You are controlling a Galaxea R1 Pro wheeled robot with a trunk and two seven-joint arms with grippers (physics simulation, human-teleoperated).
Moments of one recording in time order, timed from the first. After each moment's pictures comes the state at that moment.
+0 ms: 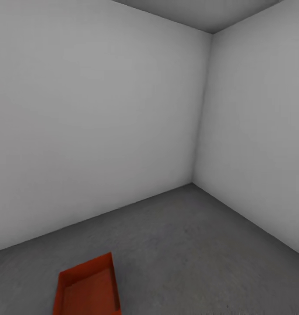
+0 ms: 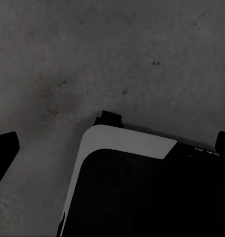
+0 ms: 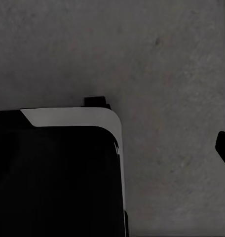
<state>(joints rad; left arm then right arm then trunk) -0.23 0.02 -0.15 0.00 0.41 -0.03 0.06 -0.16 0.00 0.23 0.03 -0.27 -0.13 -0.10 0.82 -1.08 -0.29</state>
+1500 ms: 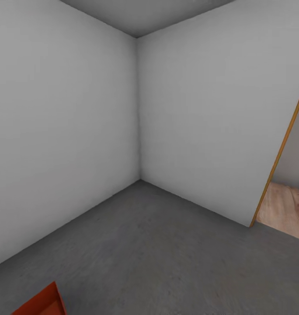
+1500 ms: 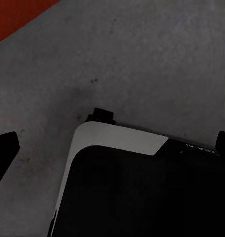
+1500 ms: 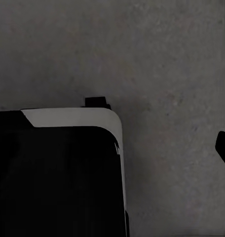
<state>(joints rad) -0.23 0.01 -0.15 0.00 0.42 -0.03 0.05 -0.16 0.00 0.23 0.03 -0.27 -0.13 -0.10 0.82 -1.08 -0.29</state>
